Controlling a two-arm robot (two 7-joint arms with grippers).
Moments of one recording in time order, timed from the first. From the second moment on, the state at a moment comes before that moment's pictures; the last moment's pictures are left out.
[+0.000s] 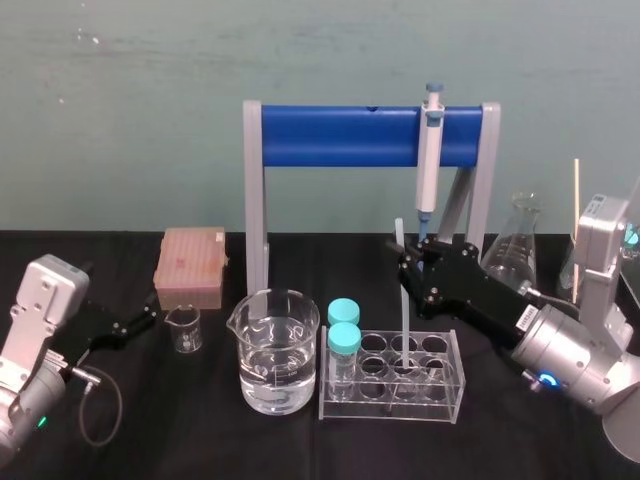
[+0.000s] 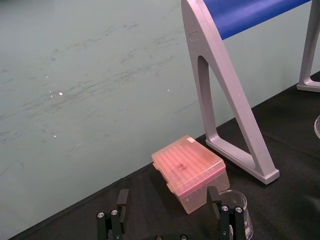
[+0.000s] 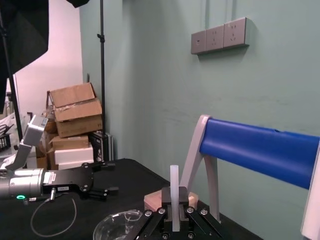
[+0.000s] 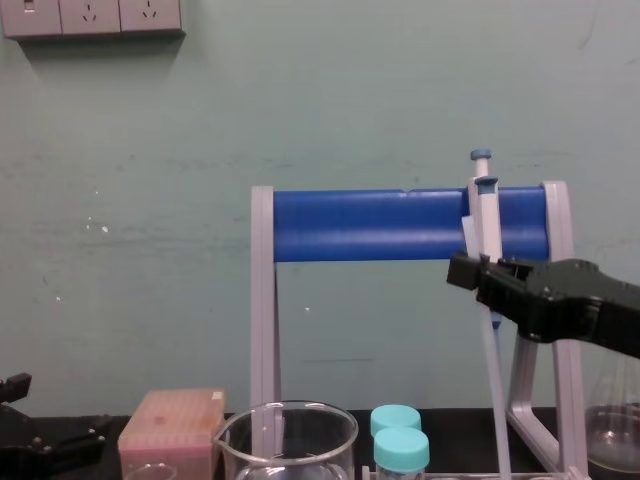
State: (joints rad) left arm -0.20 0.60 0.45 -1.41 -0.25 -0.12 0.03; right arm 0.30 0.47 -0.40 -1.44 0.58 -0.21 0.63
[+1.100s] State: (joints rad) left arm -0.20 0.60 0.45 -1.41 -0.25 -0.12 0.03; right arm 0.28 0.42 -0.40 -1.36 0.56 -0.18 0.61
